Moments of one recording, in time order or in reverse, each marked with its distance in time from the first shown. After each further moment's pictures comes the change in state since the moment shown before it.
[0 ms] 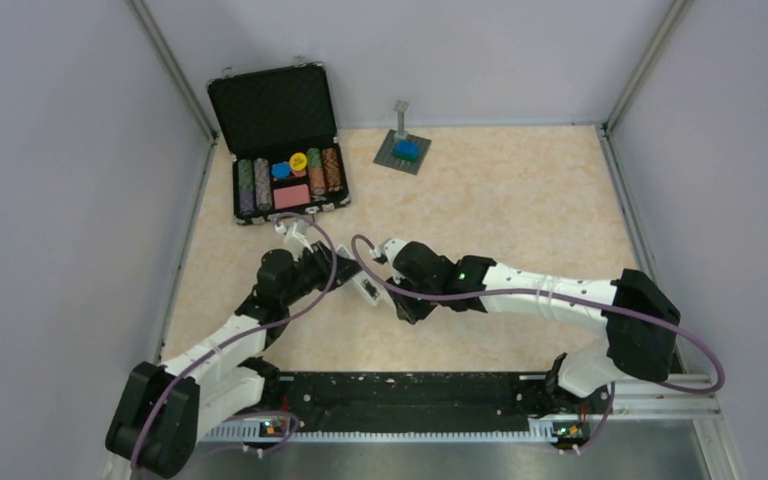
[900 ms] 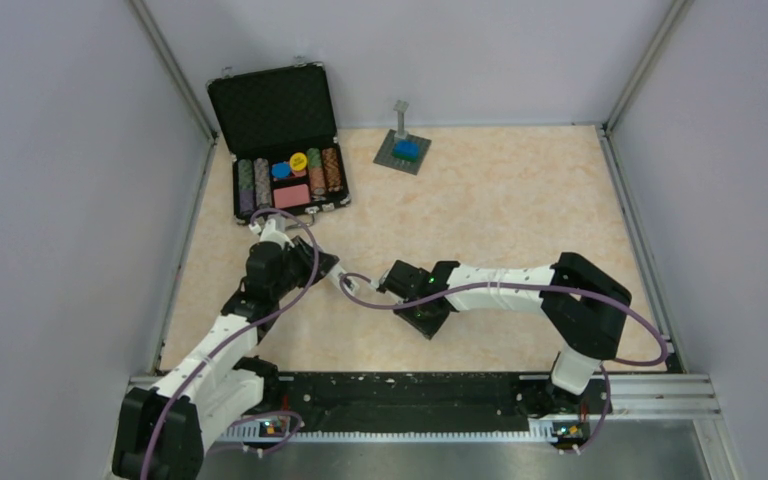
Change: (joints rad) left arm 0.107 -0.095 0.086 -0.329 -0.182 0.100; right arm 0.000 0.241 0.014 -0.169 0.046 -0.125
